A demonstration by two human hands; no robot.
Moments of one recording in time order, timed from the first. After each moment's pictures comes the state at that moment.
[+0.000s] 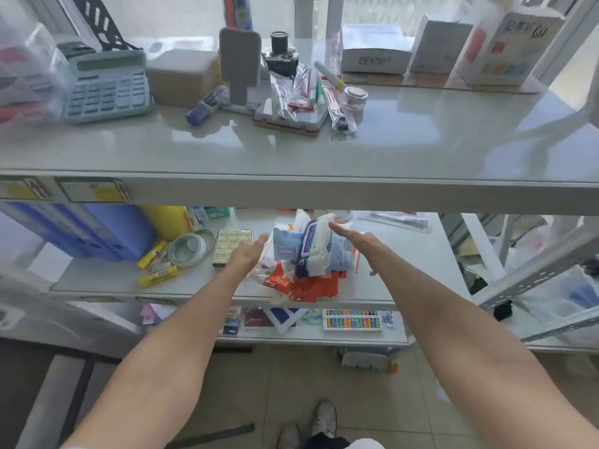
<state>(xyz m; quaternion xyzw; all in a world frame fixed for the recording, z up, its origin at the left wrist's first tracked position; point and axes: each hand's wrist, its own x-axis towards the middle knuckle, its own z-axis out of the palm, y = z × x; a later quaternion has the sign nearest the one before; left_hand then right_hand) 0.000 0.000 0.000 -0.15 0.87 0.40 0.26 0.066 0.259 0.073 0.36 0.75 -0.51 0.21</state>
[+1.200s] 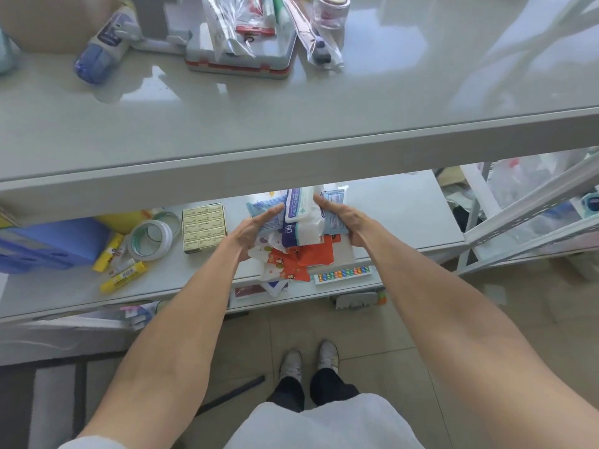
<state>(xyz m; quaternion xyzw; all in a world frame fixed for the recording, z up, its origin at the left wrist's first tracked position) -0.049 0.034 -0.087 -0.11 0.71 0.52 0.45 0.055 0.267 -0.013 0.28 0.59 -0.72 0.22</state>
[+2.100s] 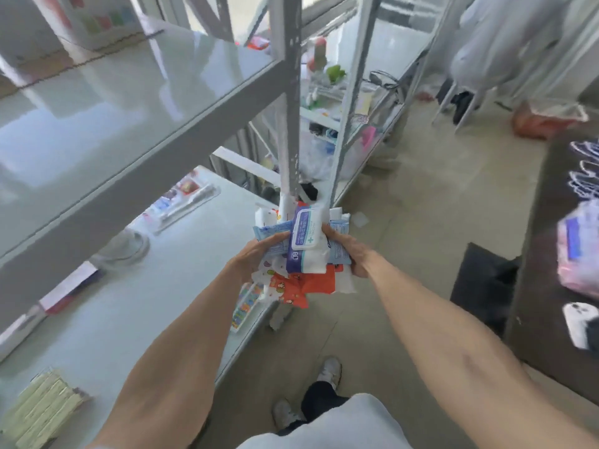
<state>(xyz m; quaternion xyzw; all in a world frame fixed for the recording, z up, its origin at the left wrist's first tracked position) 0.145 0.297 0.002 0.31 0.65 0.34 0.61 0.373 0.379 -0.014 0.47 0.40 -0.77 -0.15</state>
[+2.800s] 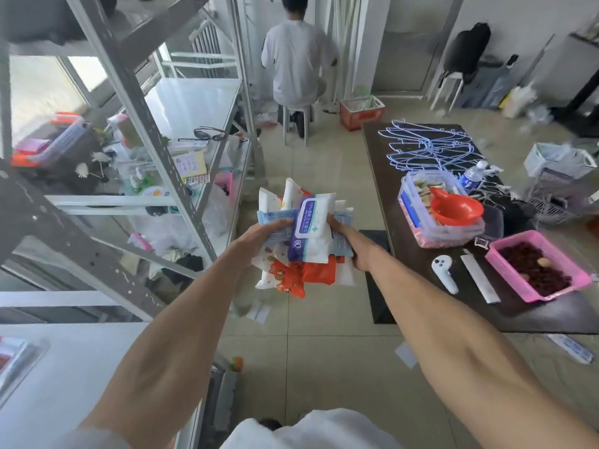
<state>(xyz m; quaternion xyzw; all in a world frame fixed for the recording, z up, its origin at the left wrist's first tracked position) 0.401 0.542 0.061 0.53 0.51 0.19 0.65 0.636 0.480 0.037 0.56 0.28 -0.66 -0.42</state>
